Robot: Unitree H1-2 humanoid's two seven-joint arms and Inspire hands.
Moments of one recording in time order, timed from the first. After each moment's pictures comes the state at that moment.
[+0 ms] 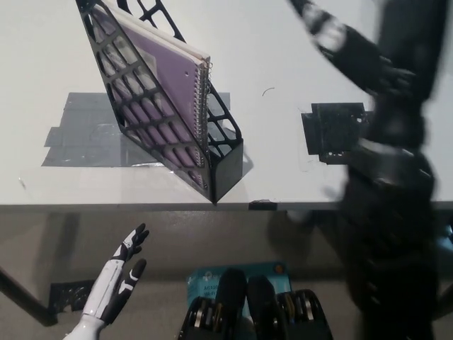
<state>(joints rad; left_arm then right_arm) -0.06 0.27 -0.17 0.29 0.18 -0.43 0.07 -0.65 0.08 0.08 -0.34 -0.08 -0.09 -0.30</state>
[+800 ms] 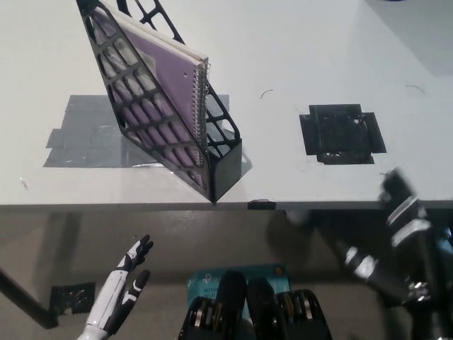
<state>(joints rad) -0.03 0.27 -0.19 0.29 0.17 -0.43 0.07 0.06 -0.11 0.13 -0.30 0.12 -0.04 -0.08</state>
